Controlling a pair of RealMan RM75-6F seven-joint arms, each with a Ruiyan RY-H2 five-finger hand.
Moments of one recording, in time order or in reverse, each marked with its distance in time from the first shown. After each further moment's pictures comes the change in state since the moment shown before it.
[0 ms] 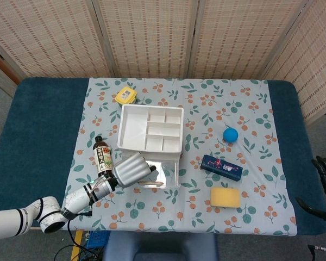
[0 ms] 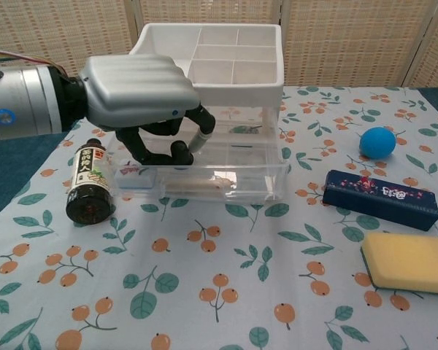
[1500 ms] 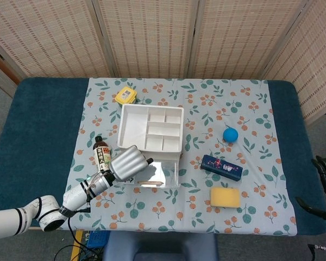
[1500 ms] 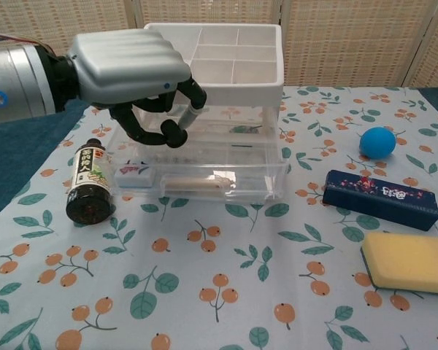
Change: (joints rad) left arm 0.023 0.018 -0.016 0.000 -0.012 0.074 -0.001; right arm 0.005 -0.007 0.003 0.017 -0.001 -0.006 0.019
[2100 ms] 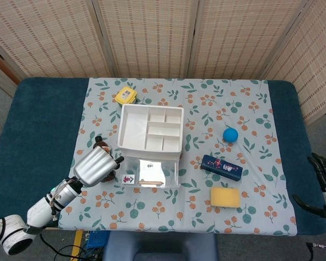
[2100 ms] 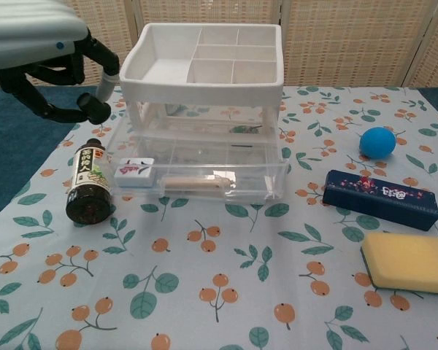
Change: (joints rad) left arm 0.193 0.221 0.064 -0.187 0.024 0.187 0.006; right arm 0.020 0.005 0.005 -0.010 -0.027 0.001 -0.006
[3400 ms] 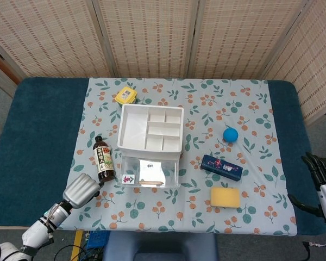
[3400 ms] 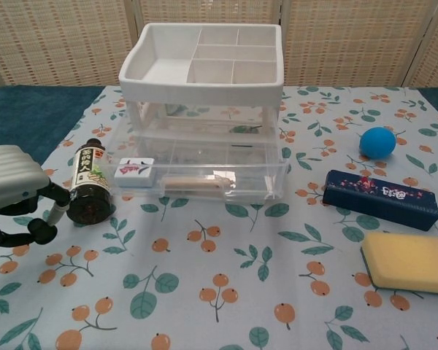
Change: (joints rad) left arm 0.198 -0.189 0.122 0.208 -0.040 -0.098 0.006; right arm 0.015 0.004 -0.008 -0.022 -0.015 0.003 -0.018
